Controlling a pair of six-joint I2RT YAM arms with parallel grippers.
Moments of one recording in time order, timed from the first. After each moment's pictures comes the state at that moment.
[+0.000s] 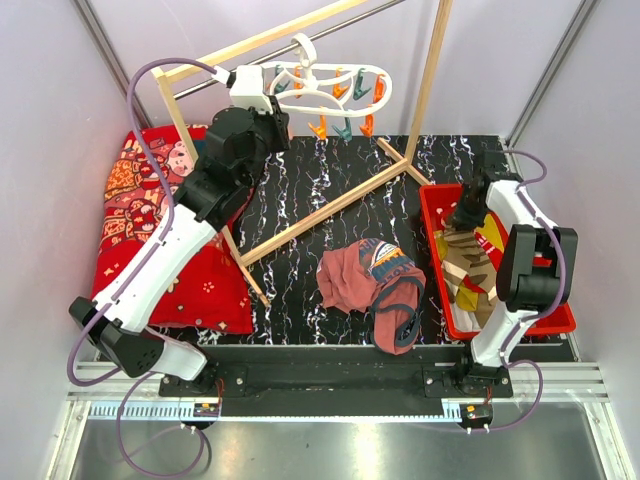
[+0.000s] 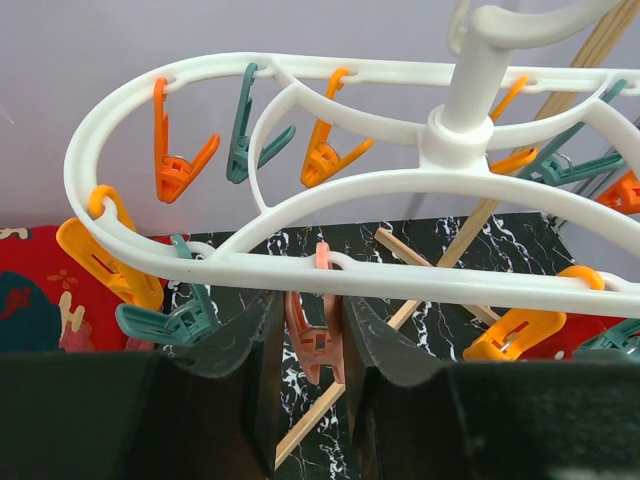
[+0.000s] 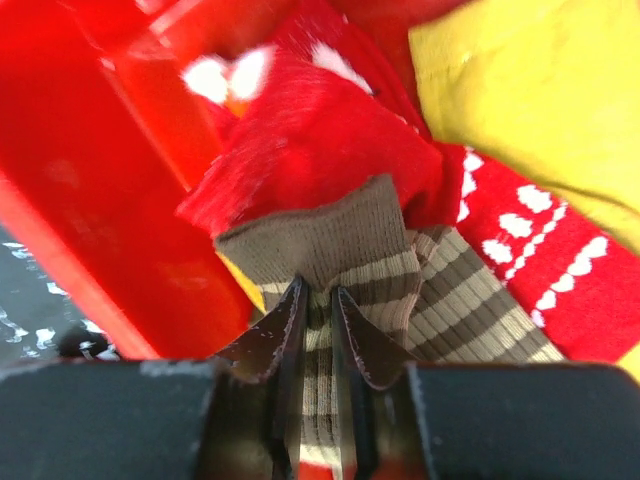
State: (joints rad) left arm -0.60 1.42 1.64 -0.25 -0.37 -0.19; right arm -0.09 1.80 1.36 -0.71 0.01 0.33
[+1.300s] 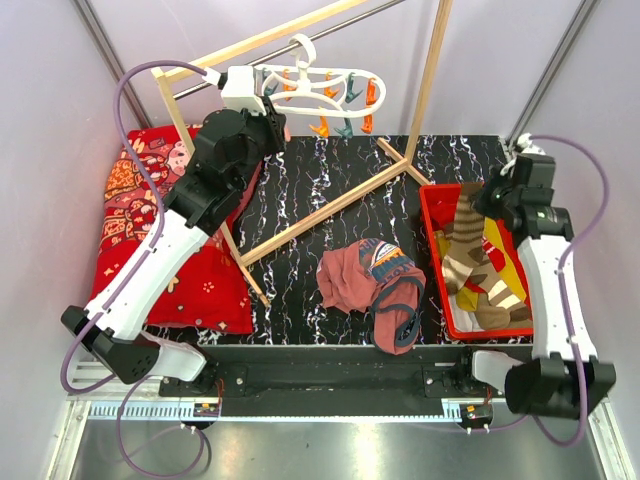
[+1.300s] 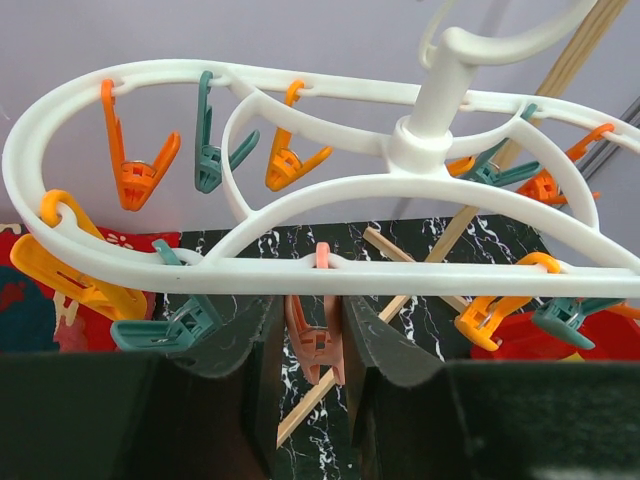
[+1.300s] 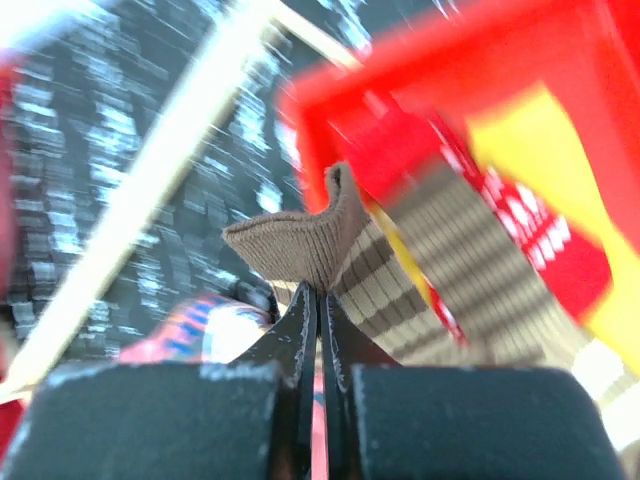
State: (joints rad) left arm -0.60 1.38 1.64 -0.29 -0.35 -0.21; right arm -0.09 1.20 1.22 -0.69 -0.08 0.36
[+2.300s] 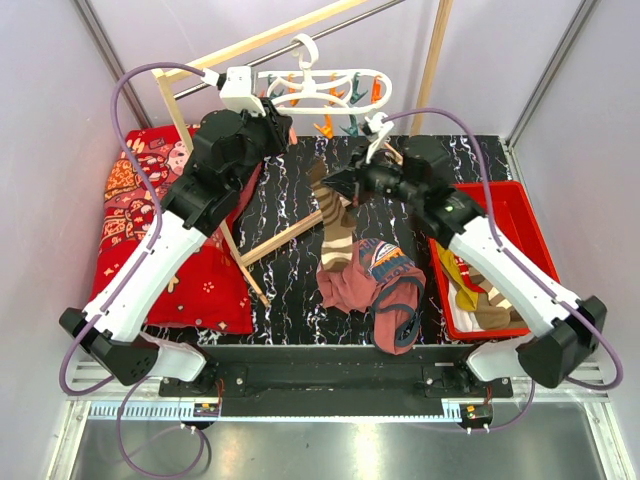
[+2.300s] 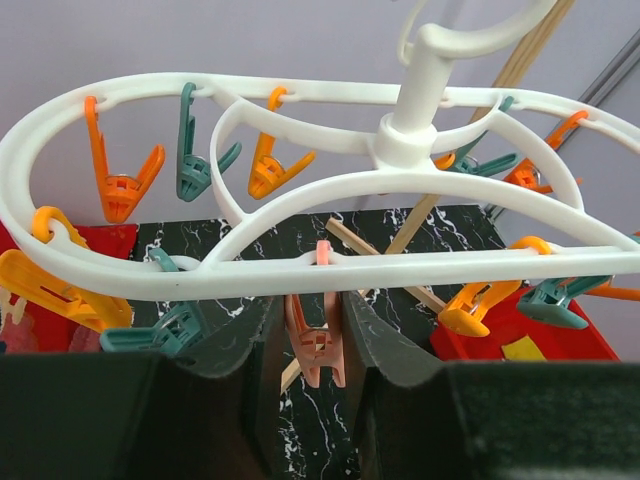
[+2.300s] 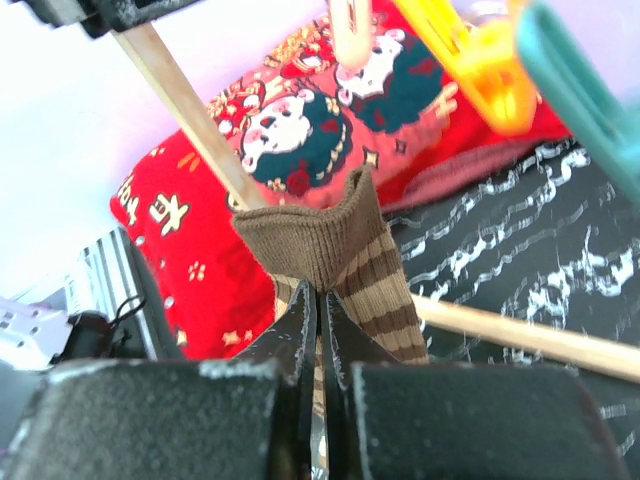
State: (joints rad) left arm -0.60 1.37 1.64 -0.30 -0.27 -0.28; right arm 0.60 1.36 1.38 -0.14 -0.45 0.22
